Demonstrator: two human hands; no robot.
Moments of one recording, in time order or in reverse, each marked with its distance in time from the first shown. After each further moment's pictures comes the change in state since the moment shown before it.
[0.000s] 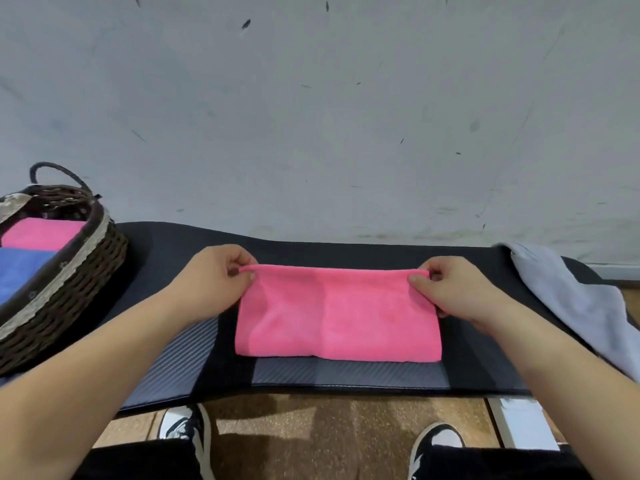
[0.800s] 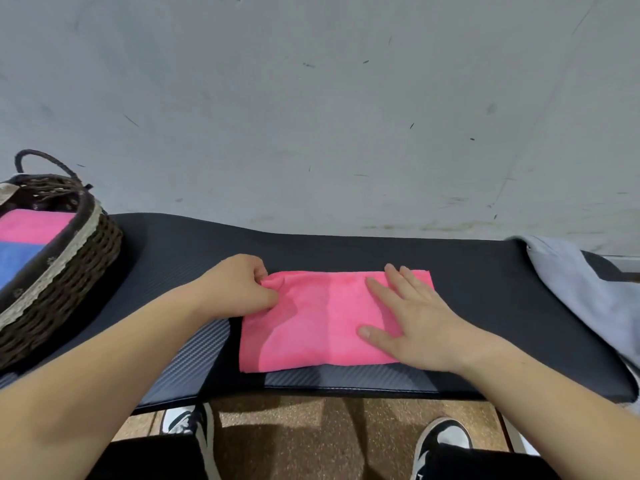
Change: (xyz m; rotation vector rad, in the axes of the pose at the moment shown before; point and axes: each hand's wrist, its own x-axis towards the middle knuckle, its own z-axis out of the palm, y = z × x) left_hand 0.016 0.009 0.021 0.162 -0.255 -0.167; right_hand -0.027 -0.012 0.055 -0.603 -0.298 -0.294
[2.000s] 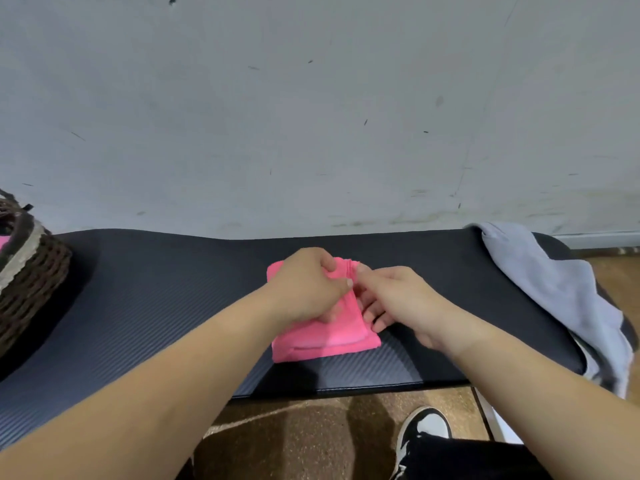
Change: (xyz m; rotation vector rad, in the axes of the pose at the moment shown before) left_hand -0.004 0.129 0.078 -0.398 -0.087 0.123; right_hand 0.001 0.021 -0.018 1.166 0.116 0.272
